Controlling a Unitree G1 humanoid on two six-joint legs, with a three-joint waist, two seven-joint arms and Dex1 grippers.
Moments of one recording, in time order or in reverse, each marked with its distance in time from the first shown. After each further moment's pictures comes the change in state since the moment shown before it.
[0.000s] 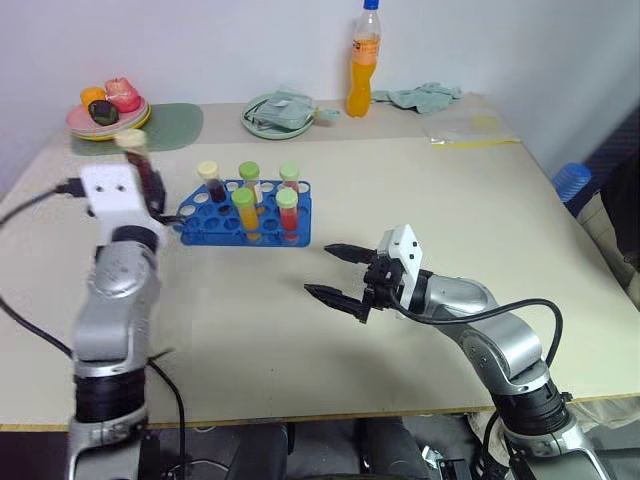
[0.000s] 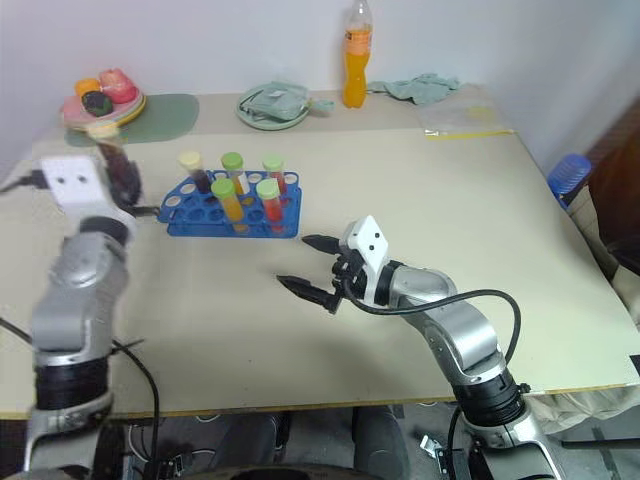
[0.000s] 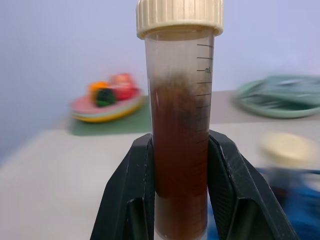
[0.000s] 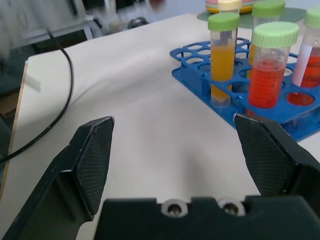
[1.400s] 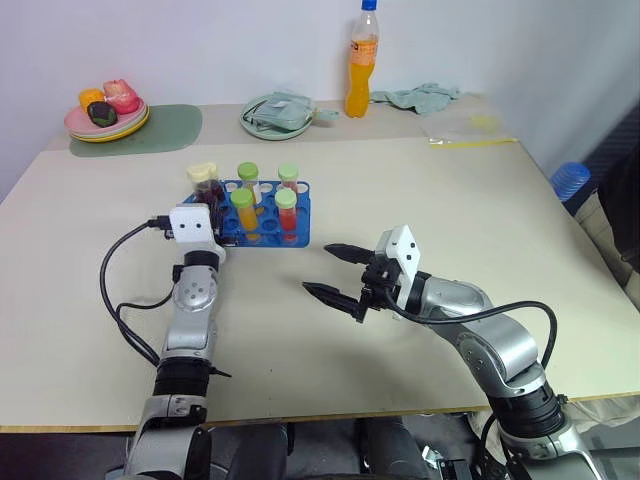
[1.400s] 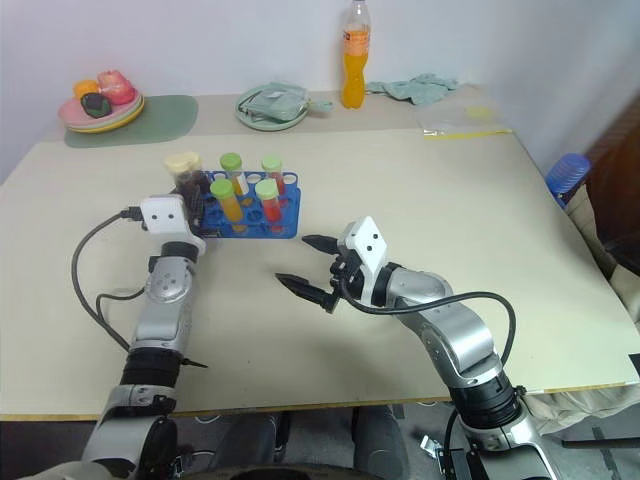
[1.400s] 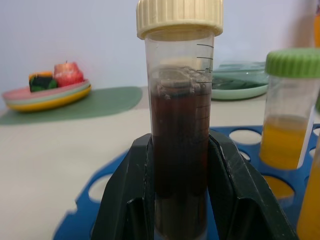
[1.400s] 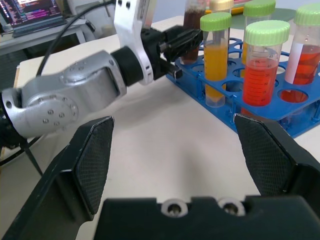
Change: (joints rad) left arm -0.078 -0.222 -0.045 0.593 0.162 -0.578 -0.016; right arm 0.010 0.019 0.004 0.000 -0.006 0.001 -0.036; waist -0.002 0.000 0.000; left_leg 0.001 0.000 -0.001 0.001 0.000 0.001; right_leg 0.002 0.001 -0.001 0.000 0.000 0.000
